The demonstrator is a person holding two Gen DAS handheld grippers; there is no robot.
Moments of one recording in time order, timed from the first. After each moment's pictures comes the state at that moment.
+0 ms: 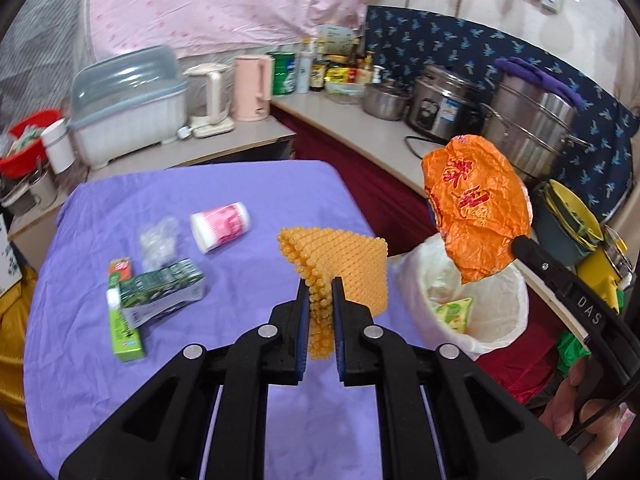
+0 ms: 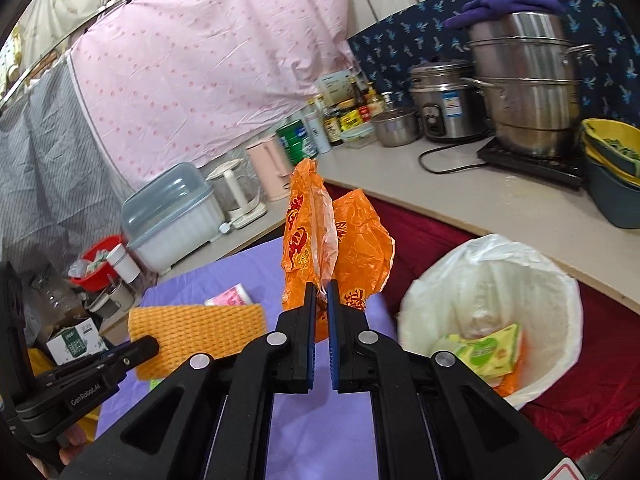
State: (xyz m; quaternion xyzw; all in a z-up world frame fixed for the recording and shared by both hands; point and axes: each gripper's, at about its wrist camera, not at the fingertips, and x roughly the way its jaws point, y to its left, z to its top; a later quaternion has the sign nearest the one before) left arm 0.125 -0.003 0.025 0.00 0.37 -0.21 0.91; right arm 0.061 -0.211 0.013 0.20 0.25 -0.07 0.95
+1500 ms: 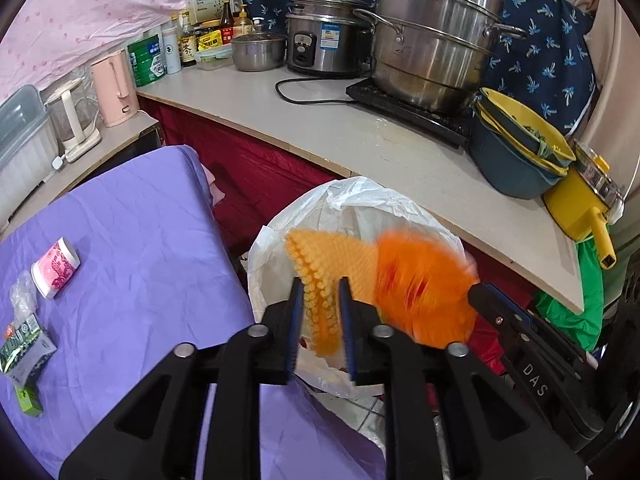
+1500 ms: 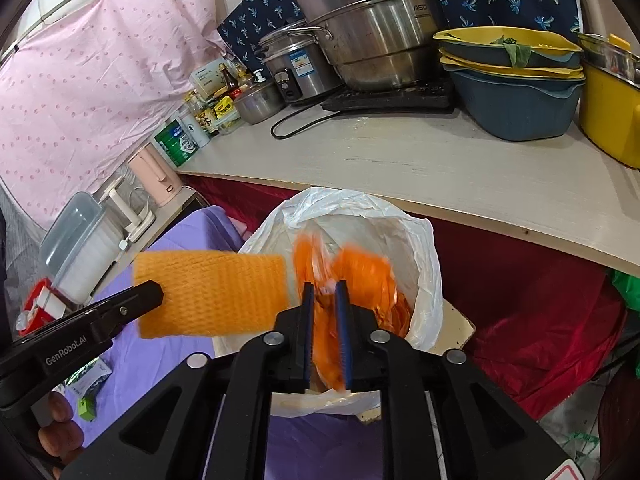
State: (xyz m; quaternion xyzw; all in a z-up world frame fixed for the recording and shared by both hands) left arm 0.133 -0.225 -0.033 0.10 0.41 -0.32 0.85; right arm 0.018 -0.357 -0.076 0.28 0.30 -0.20 0.89
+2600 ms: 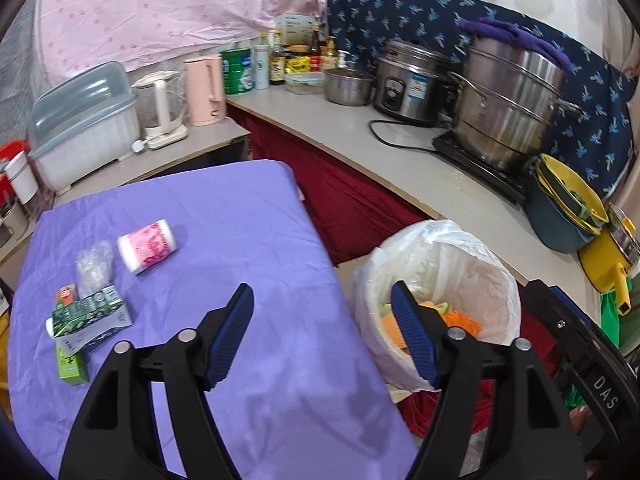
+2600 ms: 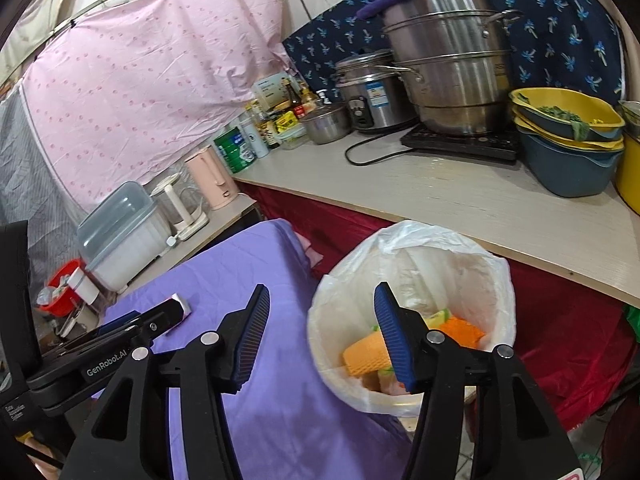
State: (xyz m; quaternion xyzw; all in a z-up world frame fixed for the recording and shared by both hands) left arm 0.144 -0.105 0.003 0.04 0.37 -0.22 0.90; right arm 0.037 -0.270 -0.011 0.23 0.26 -0.14 0.93
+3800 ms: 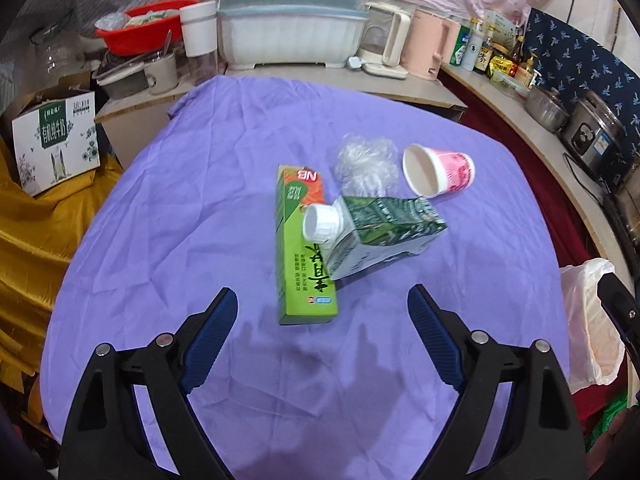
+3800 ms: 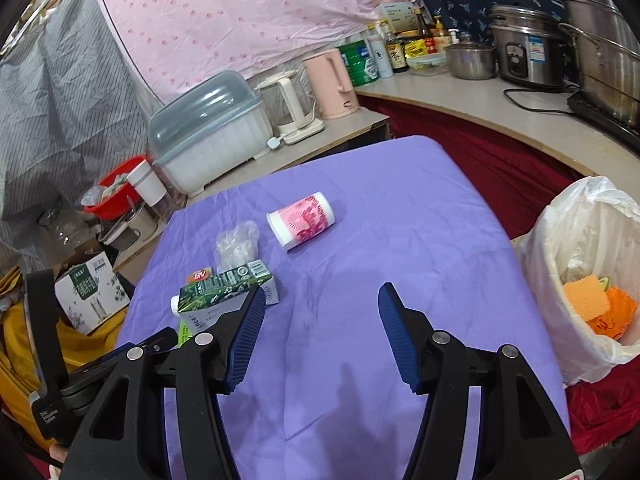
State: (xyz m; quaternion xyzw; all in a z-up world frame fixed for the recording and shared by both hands) left arm 0.185 0.184 -0.083 -0.07 0.45 0.01 0.89; right arm 0.147 -0.054 -0.056 0.17 0.36 0.02 0.92
